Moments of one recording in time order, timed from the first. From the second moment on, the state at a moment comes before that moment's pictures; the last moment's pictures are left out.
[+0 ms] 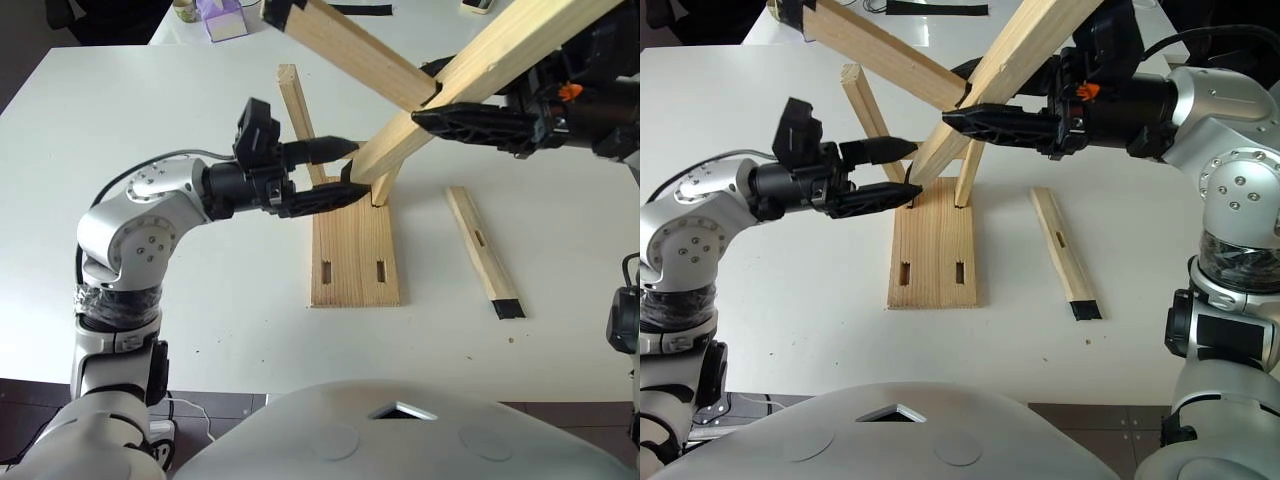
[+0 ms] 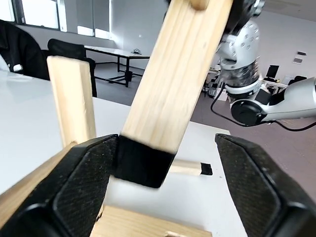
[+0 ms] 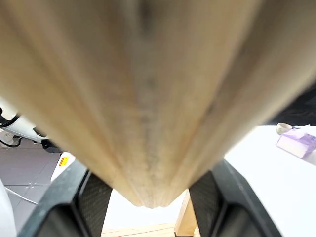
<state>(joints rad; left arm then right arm) -0.30 0.57 0.00 -0.35 -0.86 0.71 -0.94 -0.64 -0.76 -0.13 -0.35 1.02 0.84 0.98</state>
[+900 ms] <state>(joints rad) -0.02 0.69 0.11 -0.30 -0.72 0.55 -1.05 -0.16 -0.87 -0.01 -0.53 0.72 0.60 1.16</state>
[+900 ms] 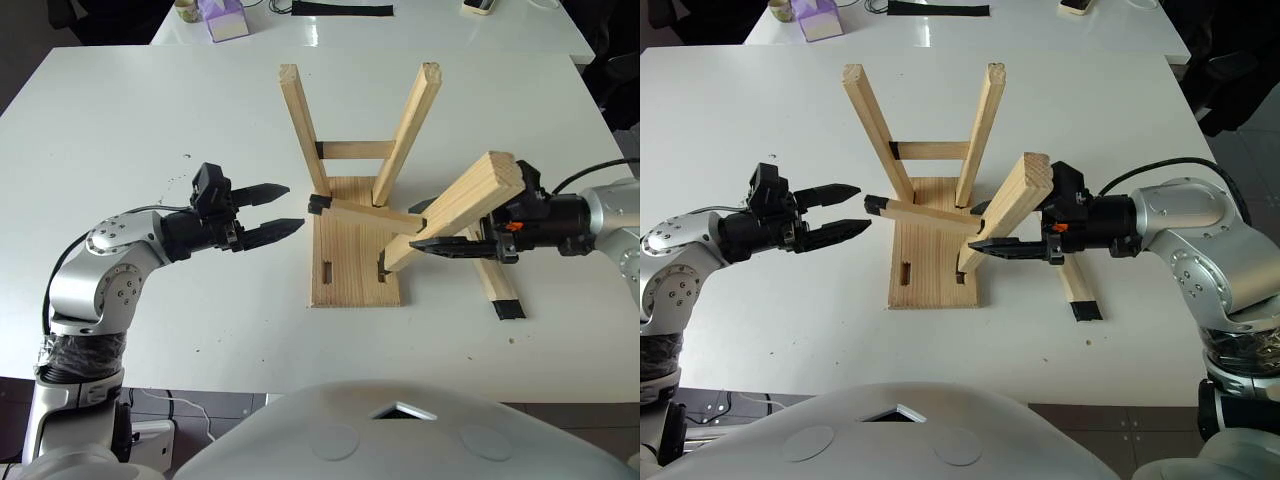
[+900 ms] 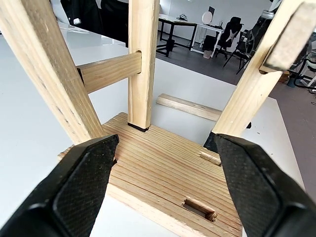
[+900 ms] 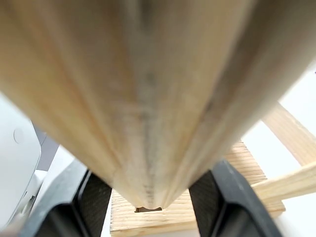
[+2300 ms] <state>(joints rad) -0.10 0.68 0.11 -0.23 -0.71 0.55 -1.07 -0.03 -0.87 0.07 -0.52 0.58 0.31 1.17</state>
